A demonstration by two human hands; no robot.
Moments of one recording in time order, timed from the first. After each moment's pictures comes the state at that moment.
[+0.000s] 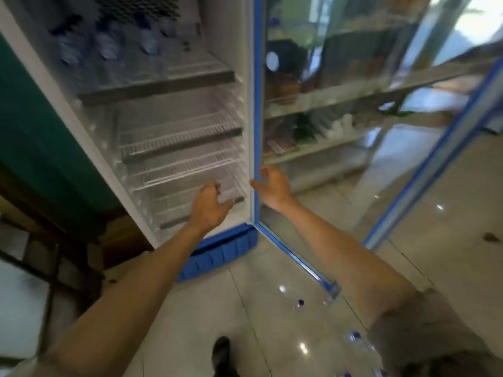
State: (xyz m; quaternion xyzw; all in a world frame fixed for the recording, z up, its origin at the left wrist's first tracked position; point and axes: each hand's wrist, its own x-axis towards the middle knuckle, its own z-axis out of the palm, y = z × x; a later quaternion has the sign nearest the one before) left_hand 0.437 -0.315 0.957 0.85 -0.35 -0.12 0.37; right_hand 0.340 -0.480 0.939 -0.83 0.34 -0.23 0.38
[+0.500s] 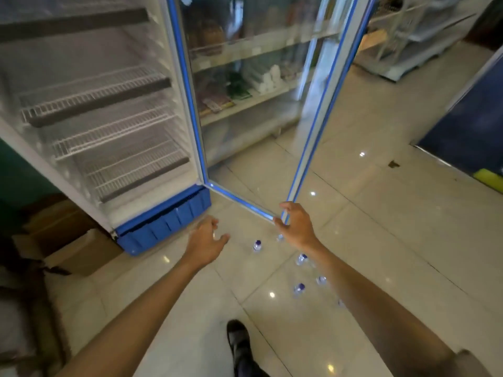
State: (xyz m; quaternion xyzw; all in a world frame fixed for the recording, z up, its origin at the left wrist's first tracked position) left_hand 0.259 -0.202 0.836 0.80 -0.43 -0.28 0.30; right_hand 0.047 -0.353 0.816 -0.78 0.51 -0.19 0.31
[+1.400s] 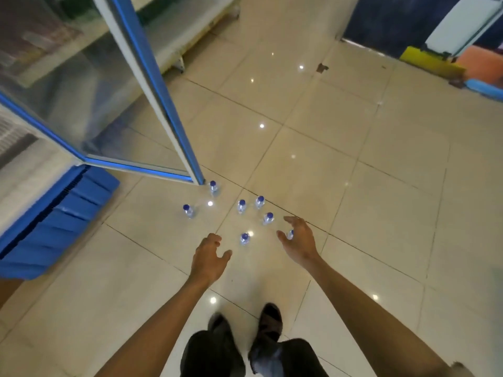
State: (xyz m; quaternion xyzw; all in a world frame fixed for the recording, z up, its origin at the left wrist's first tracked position) left_hand -0.025 -0.315 0.603 0.75 -0.47 -0.44 0.16; right_hand -0.270 -0.374 0.596 -0.58 0.71 -0.11 0.38
